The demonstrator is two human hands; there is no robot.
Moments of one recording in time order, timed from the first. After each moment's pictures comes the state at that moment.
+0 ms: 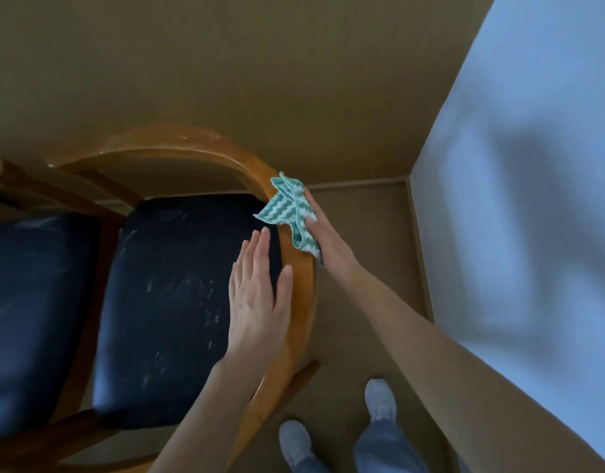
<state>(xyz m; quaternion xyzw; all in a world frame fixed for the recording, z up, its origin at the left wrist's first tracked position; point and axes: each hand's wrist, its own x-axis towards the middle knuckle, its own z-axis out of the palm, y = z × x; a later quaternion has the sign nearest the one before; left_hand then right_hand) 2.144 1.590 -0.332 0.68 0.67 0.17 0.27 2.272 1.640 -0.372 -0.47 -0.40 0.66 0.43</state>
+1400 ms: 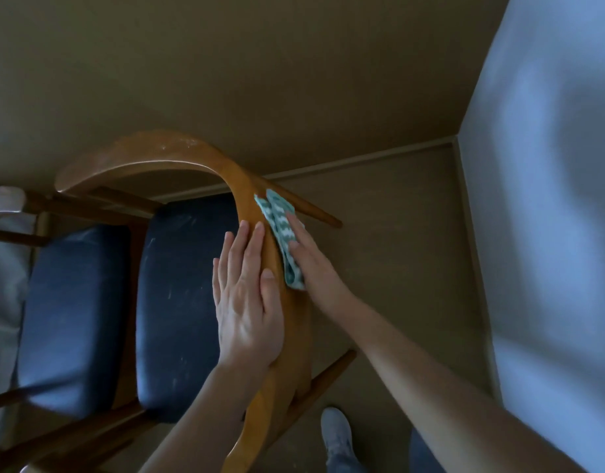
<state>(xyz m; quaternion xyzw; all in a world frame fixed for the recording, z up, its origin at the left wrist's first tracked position) 2.185 1.633 -0.354 0.69 0.68 0.16 0.16 2.281 1.660 -0.423 -0.42 -0.37 0.71 0.44</state>
